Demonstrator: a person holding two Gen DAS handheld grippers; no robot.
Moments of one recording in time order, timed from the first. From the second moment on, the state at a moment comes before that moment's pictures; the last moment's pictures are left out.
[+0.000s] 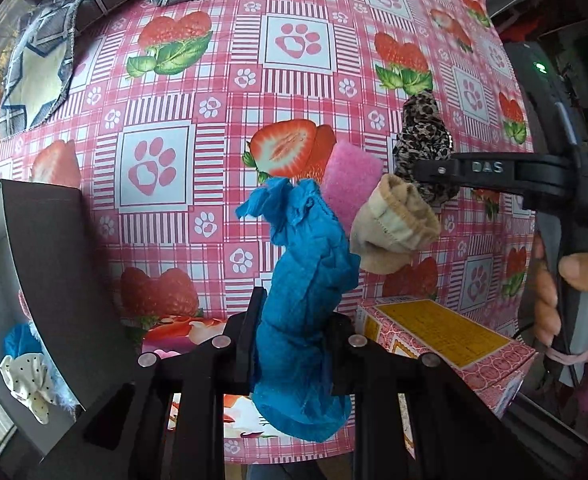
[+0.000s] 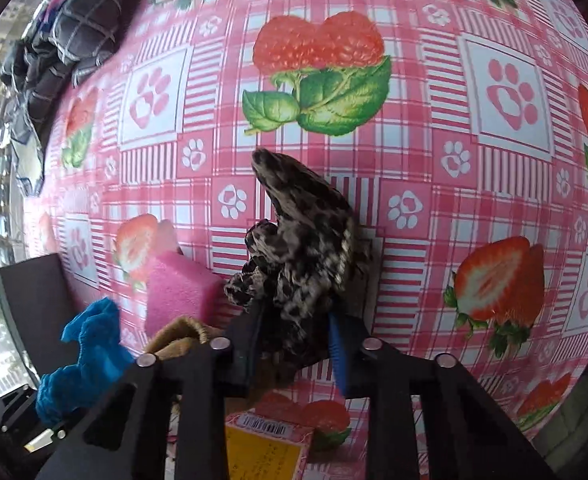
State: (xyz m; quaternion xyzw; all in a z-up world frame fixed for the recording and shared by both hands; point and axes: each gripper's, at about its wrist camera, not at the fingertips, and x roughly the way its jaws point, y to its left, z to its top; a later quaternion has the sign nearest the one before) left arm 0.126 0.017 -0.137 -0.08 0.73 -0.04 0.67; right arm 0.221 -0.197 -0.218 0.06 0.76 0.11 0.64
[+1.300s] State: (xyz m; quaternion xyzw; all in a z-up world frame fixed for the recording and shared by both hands) left arm 0.093 0.018 -0.094 -0.05 0.68 -0.02 0.73; right arm 0.209 -0.233 -0.173 0.09 0.71 0.11 0.69
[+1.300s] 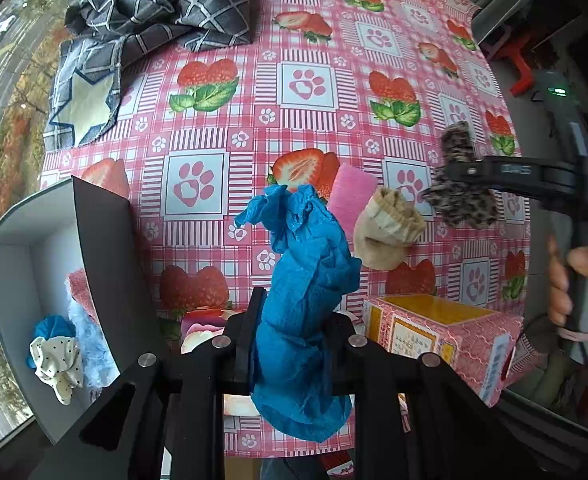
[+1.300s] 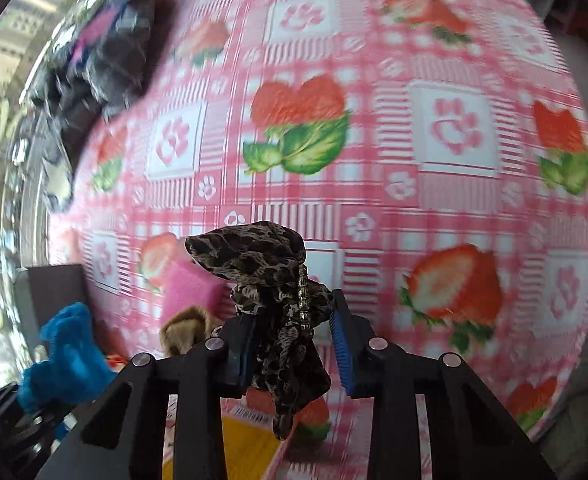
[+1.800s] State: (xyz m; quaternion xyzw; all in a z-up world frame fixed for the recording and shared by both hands) left arm 0.055 0.041 -0.038 -0.04 0.64 -0.03 0.77; right arm 0.148 -0.244 -0.034 0.17 0.64 0.13 0.74
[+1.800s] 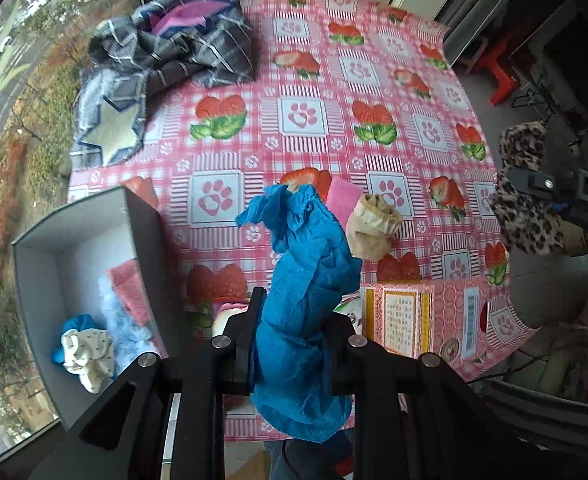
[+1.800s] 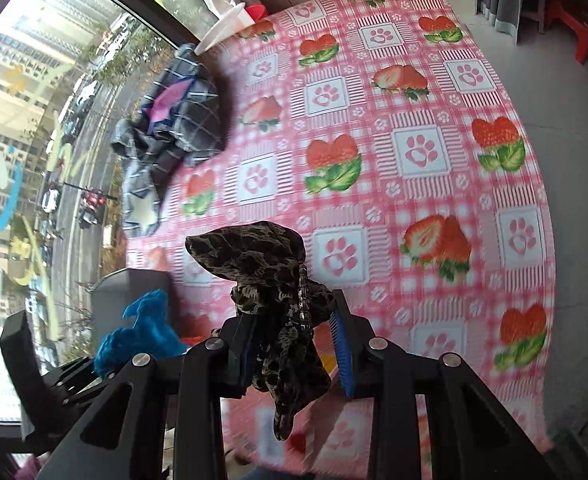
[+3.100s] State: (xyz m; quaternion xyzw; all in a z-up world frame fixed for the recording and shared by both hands) left arm -0.086 0.196 -0.013 -0.19 0.57 0.12 0.79; right arm 0.037 -0.001 0.007 -0.01 0.66 0.32 0.68
